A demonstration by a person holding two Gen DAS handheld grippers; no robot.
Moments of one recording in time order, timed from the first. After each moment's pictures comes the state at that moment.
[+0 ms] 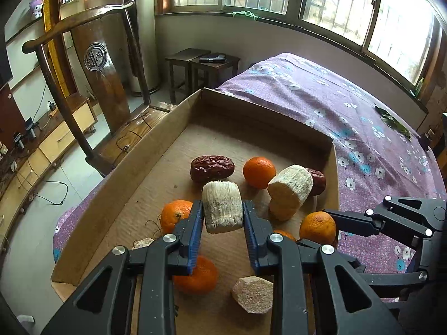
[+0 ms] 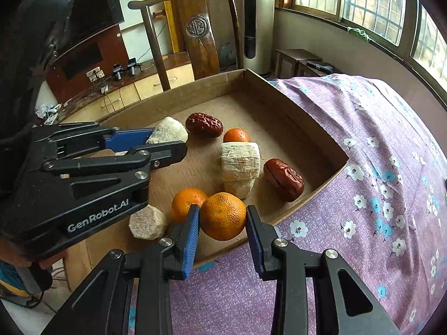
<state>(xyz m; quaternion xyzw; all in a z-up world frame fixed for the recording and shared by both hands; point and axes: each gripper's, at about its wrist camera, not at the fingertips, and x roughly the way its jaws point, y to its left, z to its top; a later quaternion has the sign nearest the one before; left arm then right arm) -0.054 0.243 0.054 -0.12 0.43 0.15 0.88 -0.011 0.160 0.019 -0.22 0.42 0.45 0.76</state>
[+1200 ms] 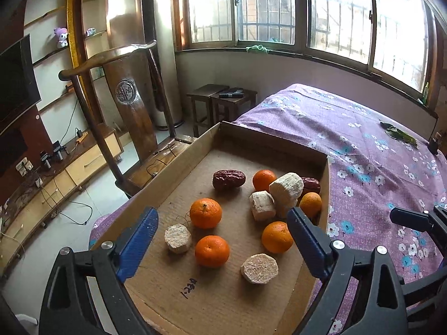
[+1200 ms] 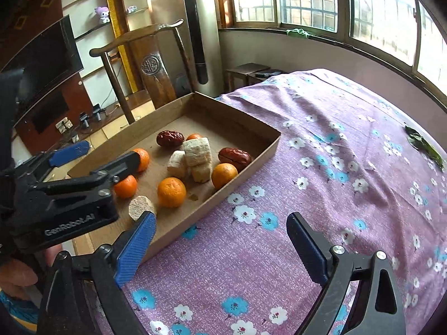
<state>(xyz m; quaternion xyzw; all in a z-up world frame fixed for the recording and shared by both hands) -0.109 0.213 0.086 -0.06 0.34 0.21 0.91 -0.051 0.081 0.049 -0.12 0.40 0.35 0.84</state>
